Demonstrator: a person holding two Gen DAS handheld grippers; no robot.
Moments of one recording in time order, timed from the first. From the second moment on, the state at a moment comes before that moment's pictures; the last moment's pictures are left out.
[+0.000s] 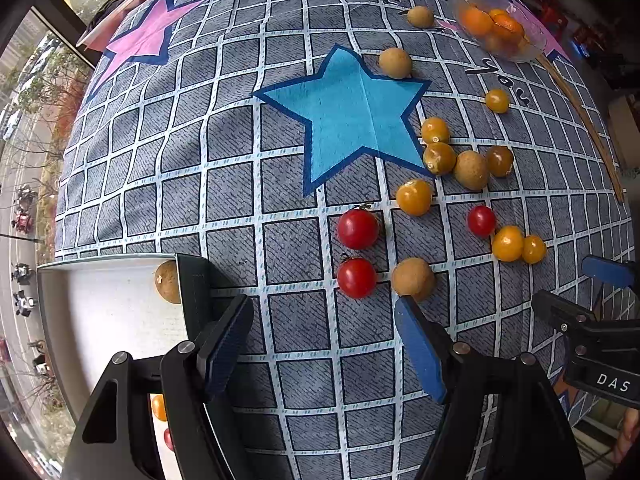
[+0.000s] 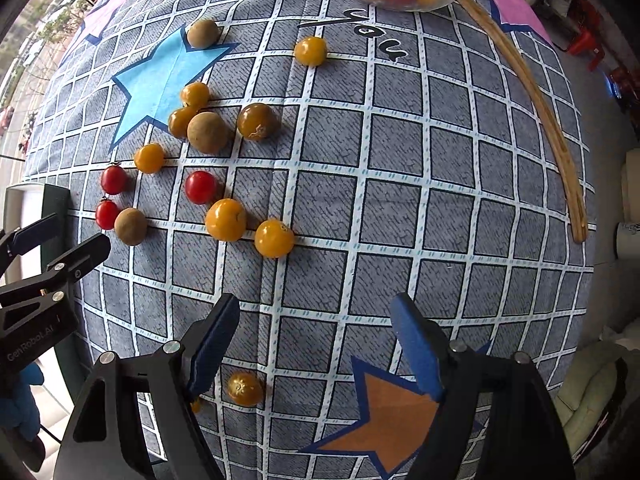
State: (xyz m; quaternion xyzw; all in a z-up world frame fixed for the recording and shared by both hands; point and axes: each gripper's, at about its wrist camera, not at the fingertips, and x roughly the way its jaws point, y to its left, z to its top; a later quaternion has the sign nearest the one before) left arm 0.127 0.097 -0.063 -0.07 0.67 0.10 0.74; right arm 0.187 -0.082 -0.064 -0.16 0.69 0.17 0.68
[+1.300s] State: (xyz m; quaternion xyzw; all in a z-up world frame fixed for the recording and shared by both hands) left arm 0.072 0.104 -0.016 -0.16 0.64 0.13 0.74; right arm 0.196 -0.055 -0.040 -0.14 0.69 0.26 0.67
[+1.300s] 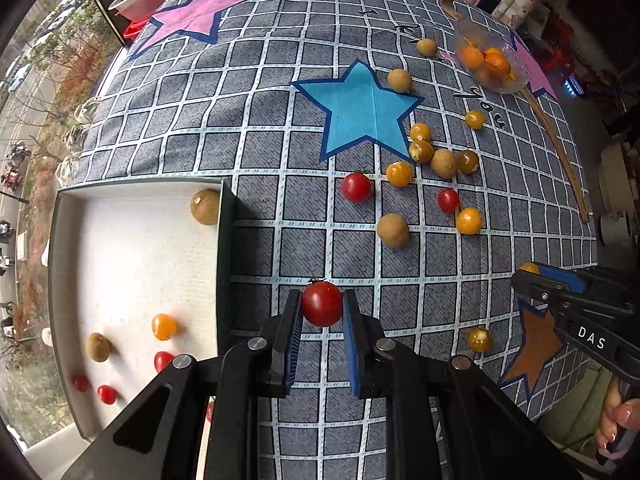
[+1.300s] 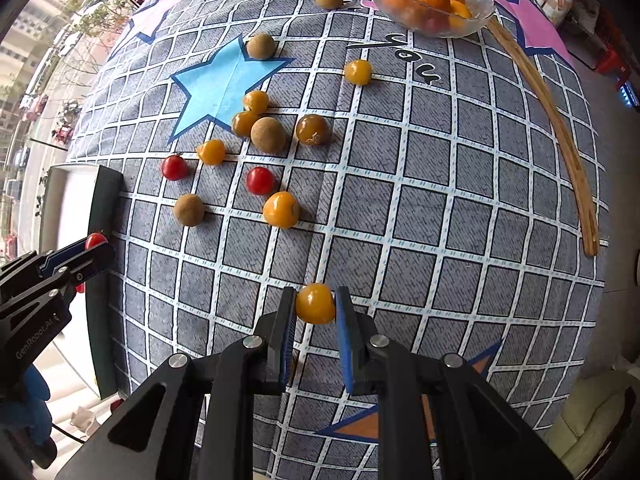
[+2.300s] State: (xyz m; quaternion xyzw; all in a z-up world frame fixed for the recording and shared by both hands) left arm -0.043 0.251 0.005 -0.20 0.62 0.19 0.74; right arm 0.076 0.078 0.034 -0.17 0.66 0.34 0.66
